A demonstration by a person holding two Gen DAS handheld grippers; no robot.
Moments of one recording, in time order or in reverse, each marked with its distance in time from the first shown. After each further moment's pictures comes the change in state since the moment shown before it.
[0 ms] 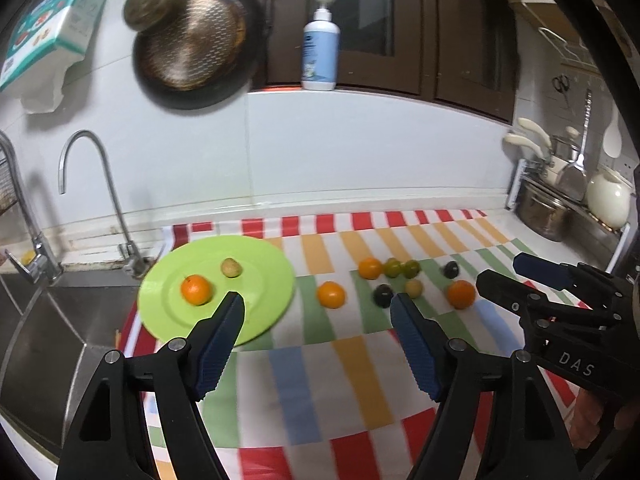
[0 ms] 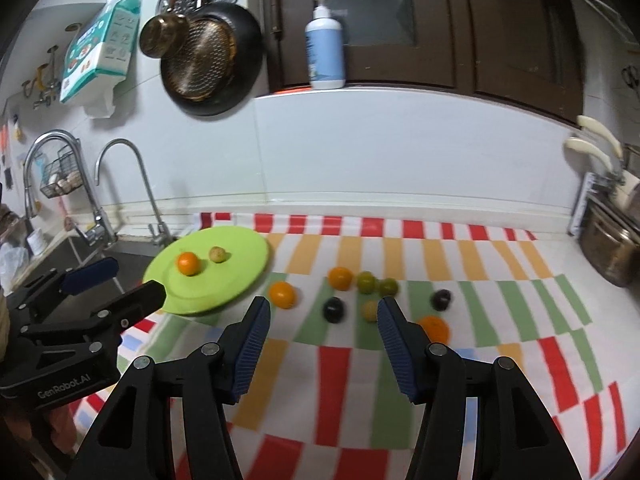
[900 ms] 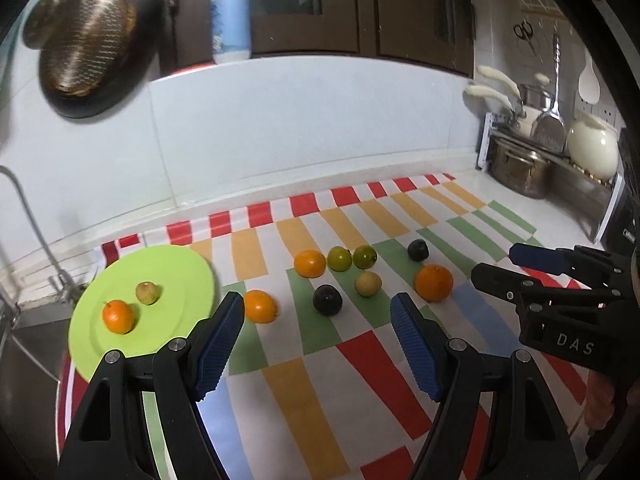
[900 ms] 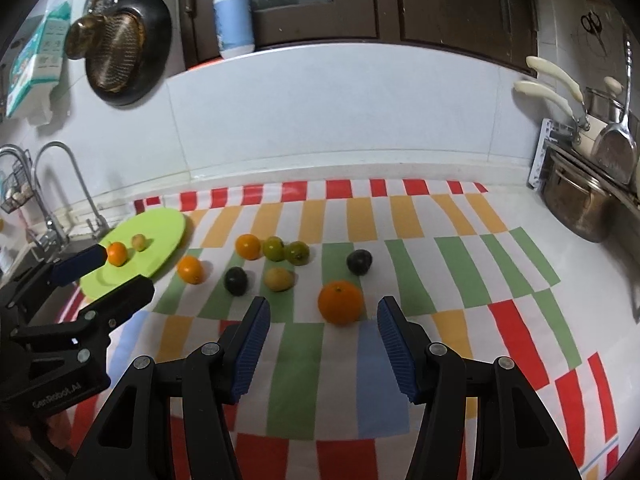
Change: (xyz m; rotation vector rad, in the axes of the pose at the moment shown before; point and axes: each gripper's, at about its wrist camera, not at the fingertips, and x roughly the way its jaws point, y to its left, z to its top) left arm 0.079 -0.060 0.002 0.147 0.067 -0.100; right arm 0.033 -0.076 -0.019 0.103 0.113 -0.105
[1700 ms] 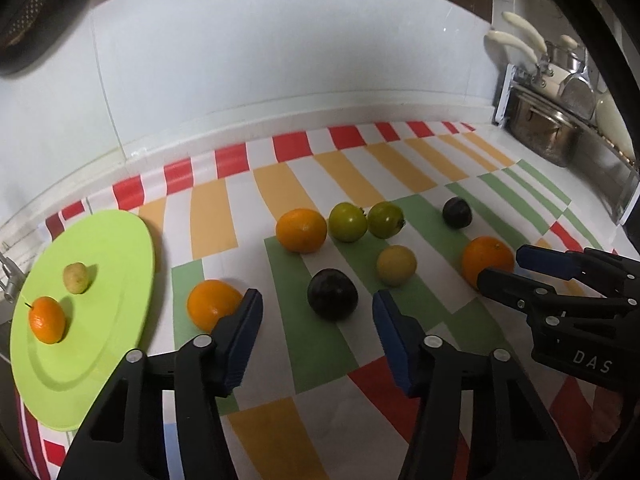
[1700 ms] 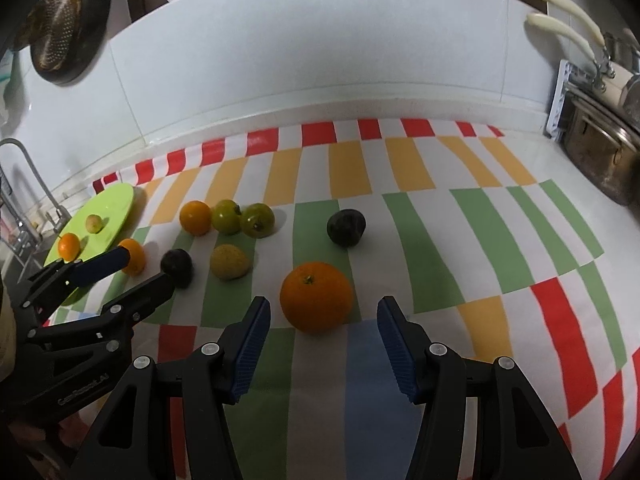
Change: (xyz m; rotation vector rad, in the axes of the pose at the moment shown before) left arm 0.103 0.005 -0.009 -0.010 0.177 -0.046; right arm 0.087 -0.017 0.000 0.063 0.164 -0.002
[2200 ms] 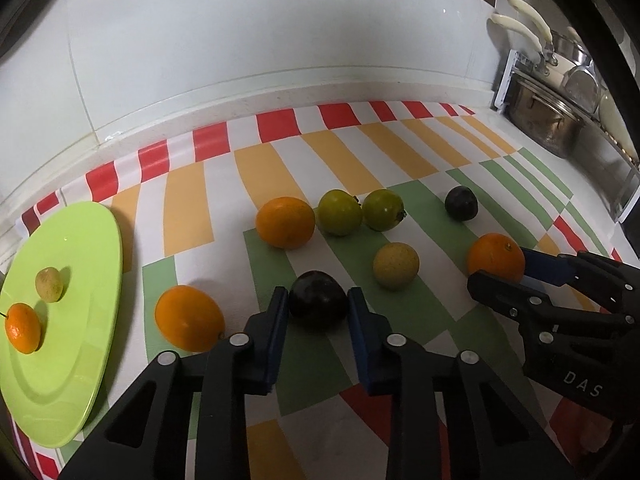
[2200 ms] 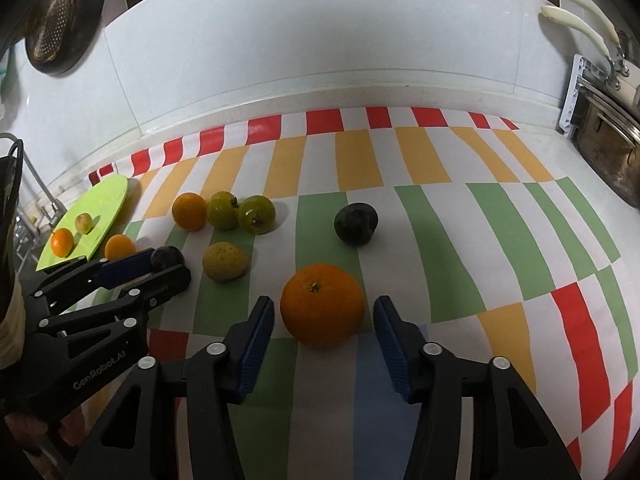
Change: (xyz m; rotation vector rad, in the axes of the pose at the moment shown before) left arm 0.023 -0.003 0.007 -0.002 0.071 -0.046; right arm 0.016 0.002 0.002 -0.016 0.028 0.010
